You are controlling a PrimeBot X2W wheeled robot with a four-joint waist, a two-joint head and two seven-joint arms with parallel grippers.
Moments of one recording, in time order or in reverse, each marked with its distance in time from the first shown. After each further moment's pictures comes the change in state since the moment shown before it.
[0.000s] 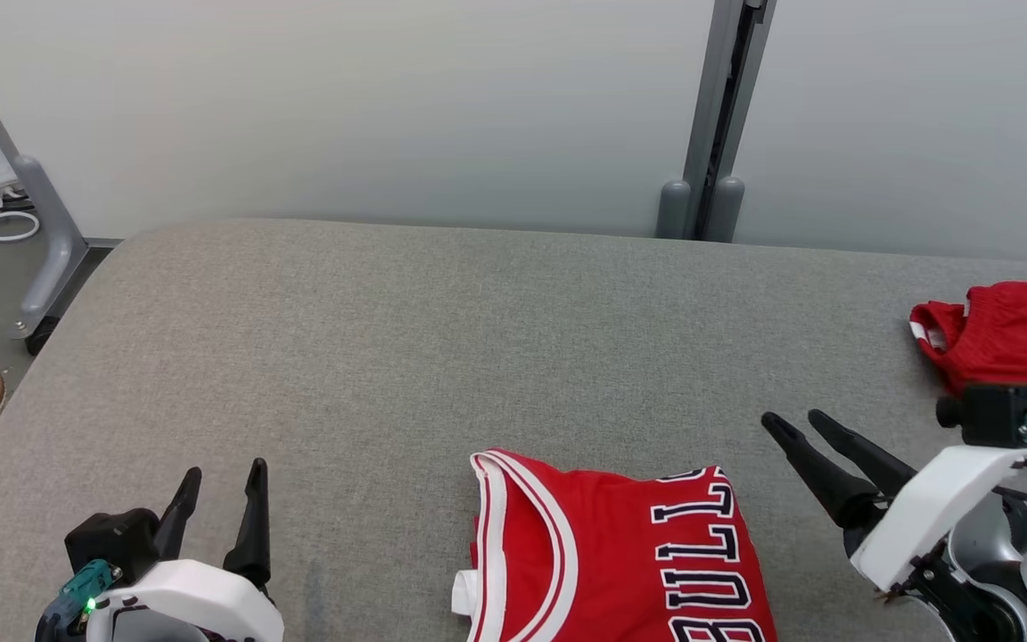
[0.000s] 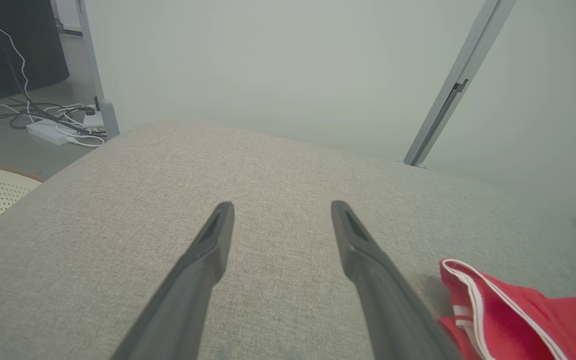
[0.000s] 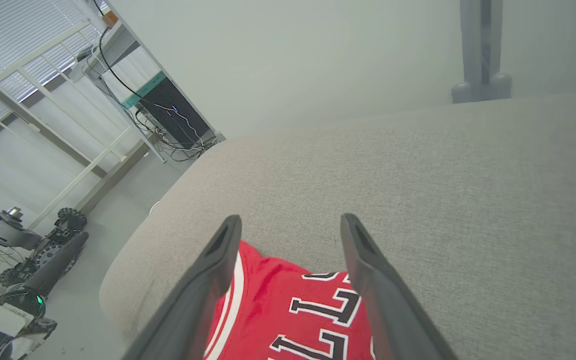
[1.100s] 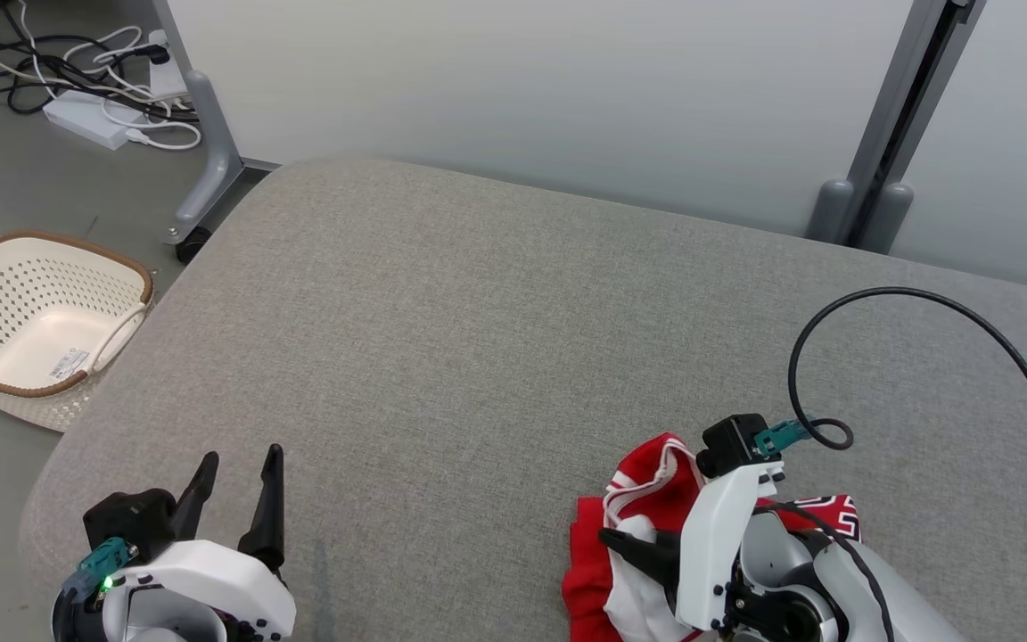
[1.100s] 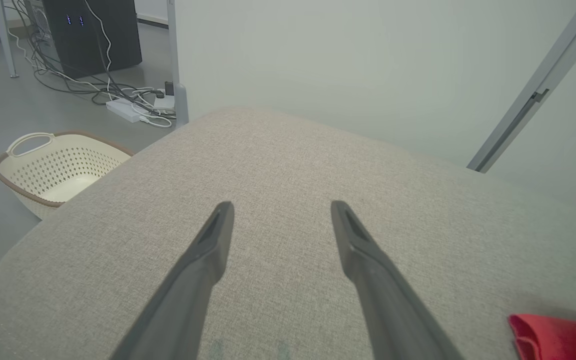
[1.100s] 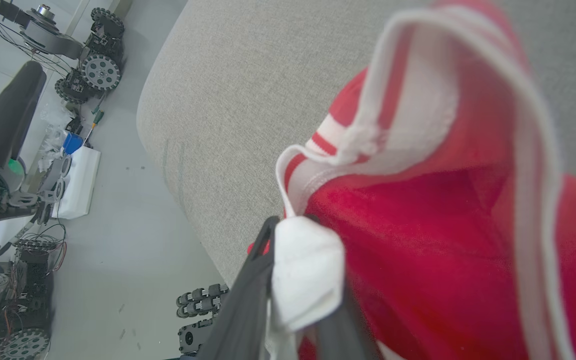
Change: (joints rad) left arm -0.055 -0.029 -0.017 0.061 0.002 -0.035 0.006; right arm -0.162 0.204 0.248 0.343 -0.056 0.000 0.235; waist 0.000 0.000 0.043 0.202
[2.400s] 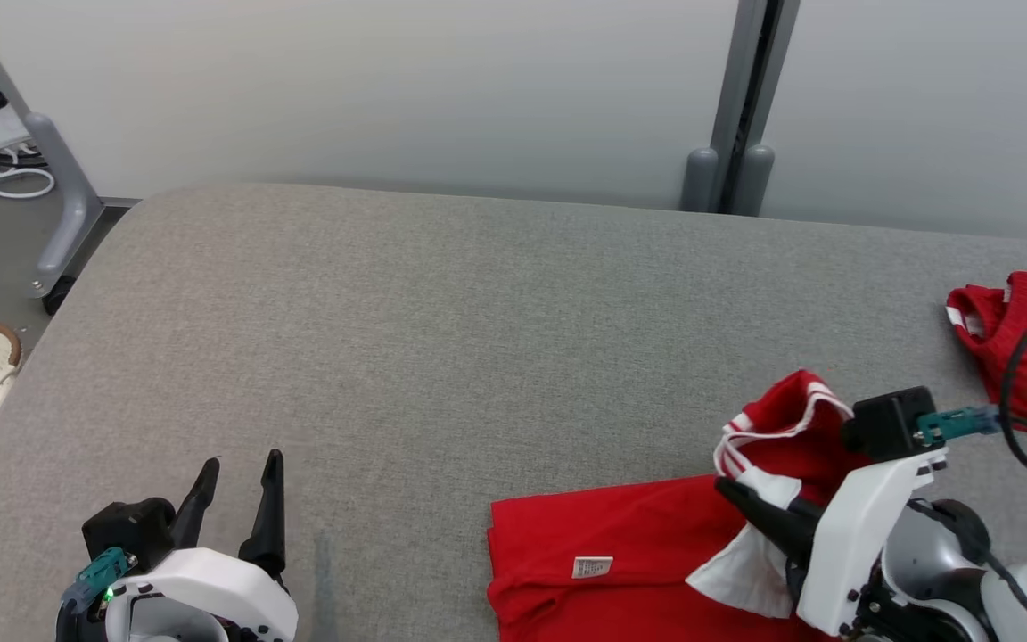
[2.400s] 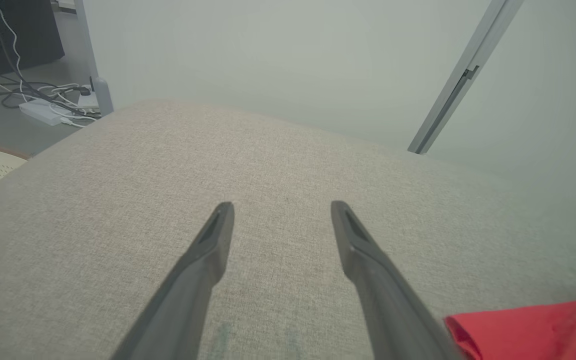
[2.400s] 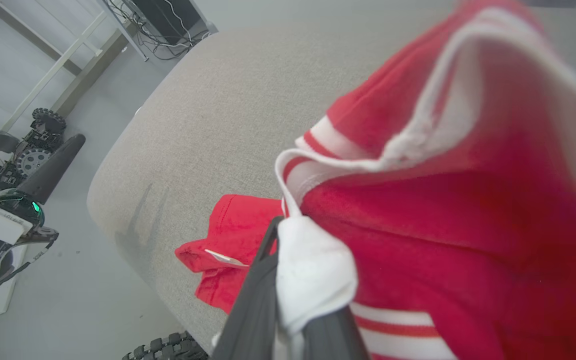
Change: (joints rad) left arm 0.015 -0.014 0.015 0.008 -0.003 -0.010 -0.021; right arm 0.235 -0.078 -0.325 -0.506 -0.166 0.000 0.145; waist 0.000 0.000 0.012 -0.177
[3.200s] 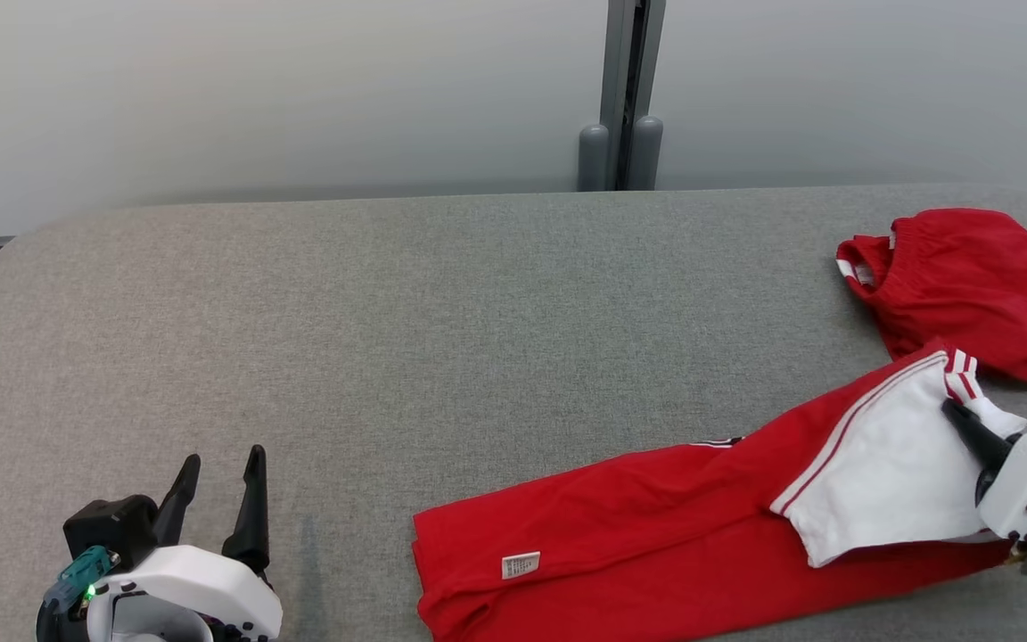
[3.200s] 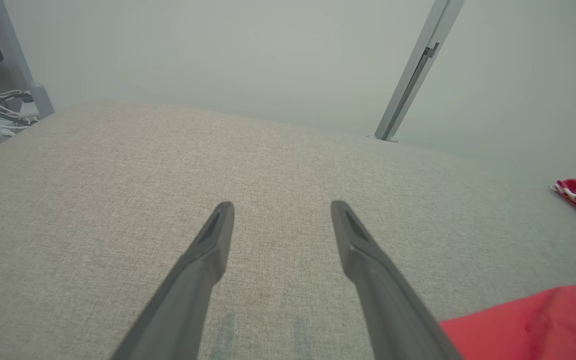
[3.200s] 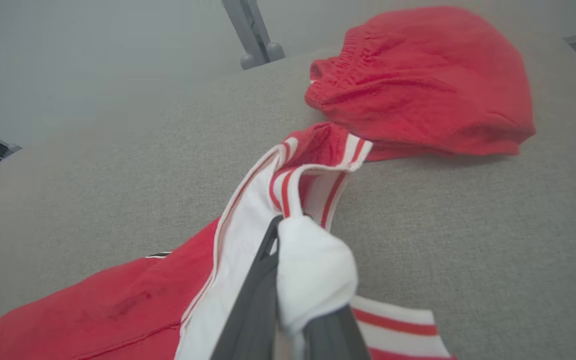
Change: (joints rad) left arm 0.005 0.025 0.012 -0.019 -0.002 0.018 0.000; right arm -0.116 -0.109 -0.289 0.360 -0.088 0.000 -0.182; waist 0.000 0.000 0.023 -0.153
